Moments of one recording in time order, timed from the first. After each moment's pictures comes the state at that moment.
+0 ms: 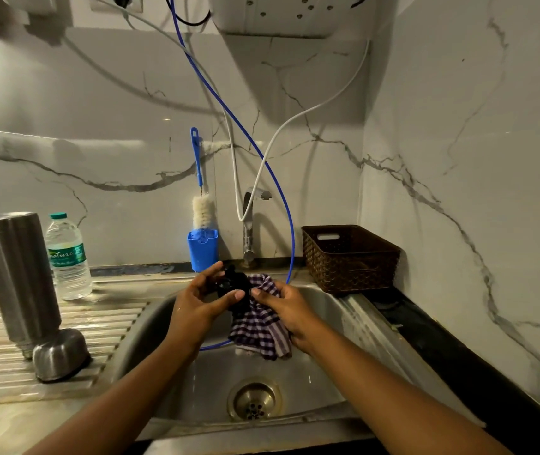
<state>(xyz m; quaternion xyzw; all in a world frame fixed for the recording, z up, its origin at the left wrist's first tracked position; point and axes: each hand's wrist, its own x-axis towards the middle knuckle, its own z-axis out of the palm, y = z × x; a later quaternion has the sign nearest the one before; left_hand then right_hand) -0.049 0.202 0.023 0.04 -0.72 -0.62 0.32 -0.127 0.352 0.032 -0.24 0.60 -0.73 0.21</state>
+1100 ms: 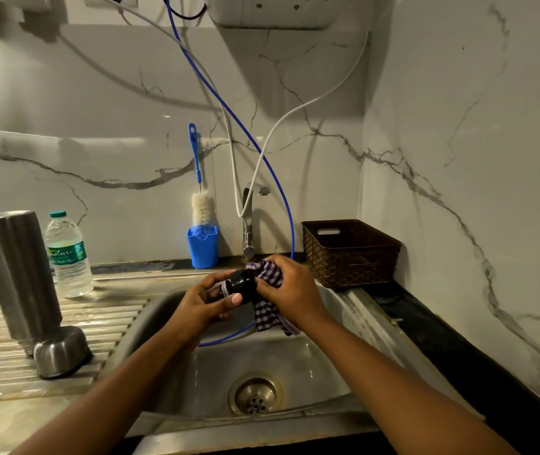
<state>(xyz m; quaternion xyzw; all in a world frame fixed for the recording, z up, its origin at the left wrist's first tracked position) -0.050 0.196 0.025 -0.03 -0.72 -0.67 0.19 -0.136 0.360 0.044 -0.42 0.73 -0.48 -0.24</state>
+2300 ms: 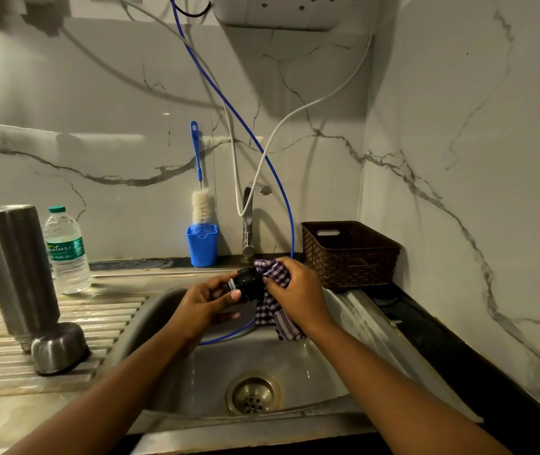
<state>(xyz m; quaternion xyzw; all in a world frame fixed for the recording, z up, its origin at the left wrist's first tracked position) -0.051 0.199 0.024 0.01 -0.71 -0.68 0.20 -0.137 0.360 0.038 -0.34 0.77 -0.49 -0.23</state>
